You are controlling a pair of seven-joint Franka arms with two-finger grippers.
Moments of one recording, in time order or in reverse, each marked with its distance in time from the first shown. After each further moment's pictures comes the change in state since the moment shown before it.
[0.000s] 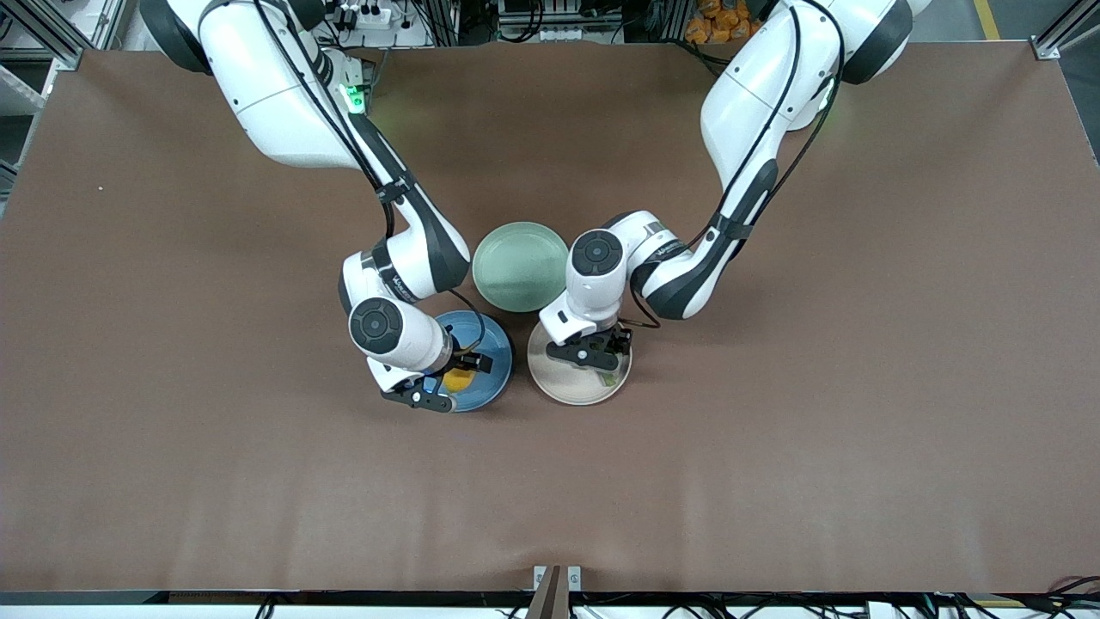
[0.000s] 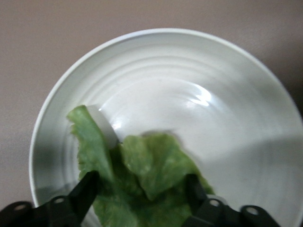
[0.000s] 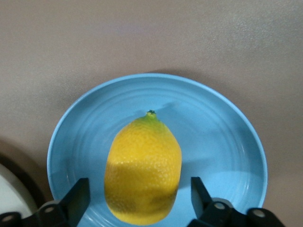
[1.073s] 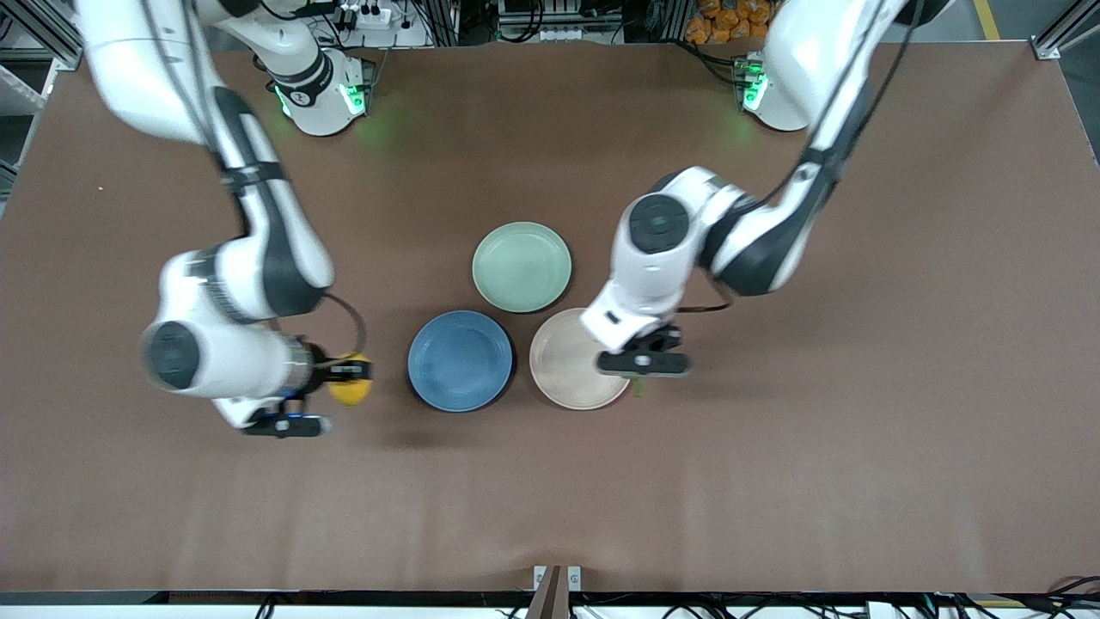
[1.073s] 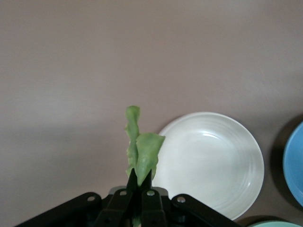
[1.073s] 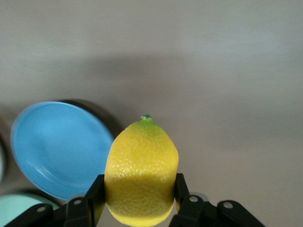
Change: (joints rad) left arm 0.133 -0.303 -0.001 0.052 -0.119 -0.323 -0.010; right arm -0.307 -0.161 -0.025 0.089 -0.003 -0.380 -0.540
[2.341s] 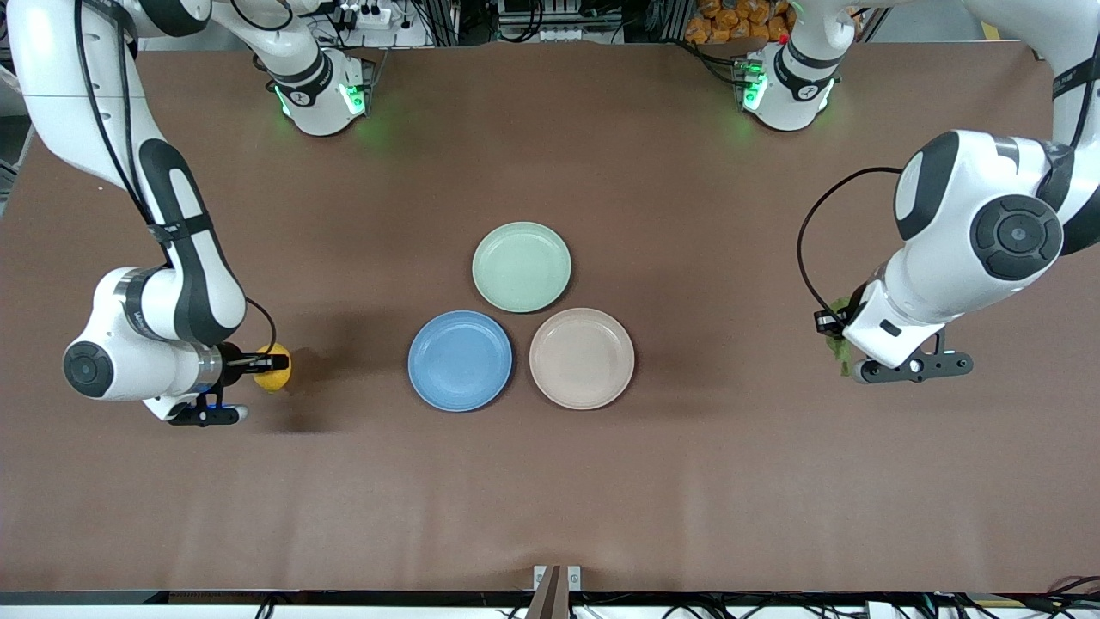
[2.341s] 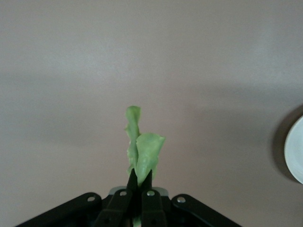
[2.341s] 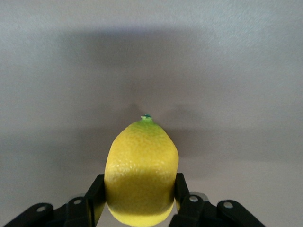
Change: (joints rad) left arm 0.385 -0.237 -0.002 -0.196 -0.125 -0.197 0.341; right arm -0.183 0.032 0.003 -0.243 -0.070 0.169 -0.165
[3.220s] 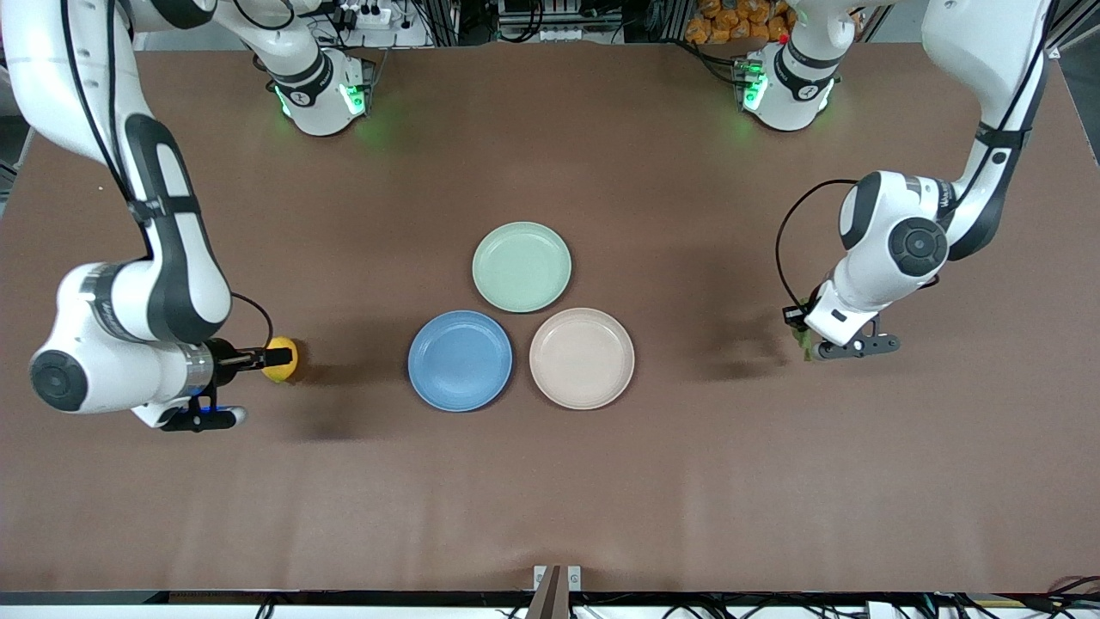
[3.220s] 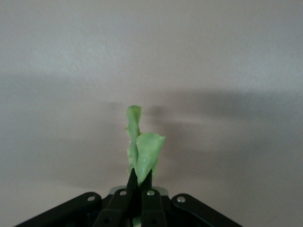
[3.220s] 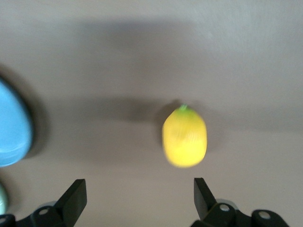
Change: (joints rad) left arm 0.075 0.001 -0.002 -0.516 0.000 0.531 0.000; right arm 0.052 -0.049 0.021 0.244 0.000 -0.316 0.040
